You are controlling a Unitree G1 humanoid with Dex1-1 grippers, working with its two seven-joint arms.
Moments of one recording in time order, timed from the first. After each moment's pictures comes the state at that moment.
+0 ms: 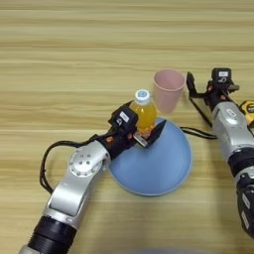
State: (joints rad) left arm -0.06 0.14 -0.28 -0.07 -0.09 0.07 -0.45; right arm -0.63 -0.11 -0.15 0.85 0.11 -0.25 0.09
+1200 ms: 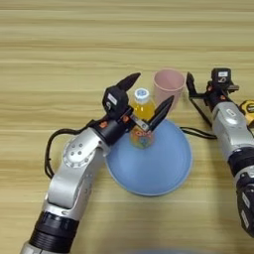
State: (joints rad) left arm -0.09 0.09 -0.20 -0.21 -0.28 0.01 -0.51; right arm -0.63 -0.11 -0.15 0.86 0.11 -0.24 0.09
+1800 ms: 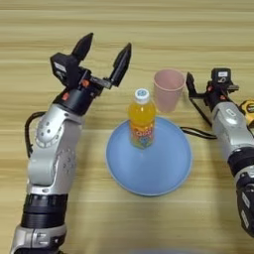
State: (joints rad) left arm -0.25 0.09 0.07 -0.19 -0.44 -0.02 -0.43; right arm -0.63 -0.11 -0.15 0.87 0.11 -0.24 0.09
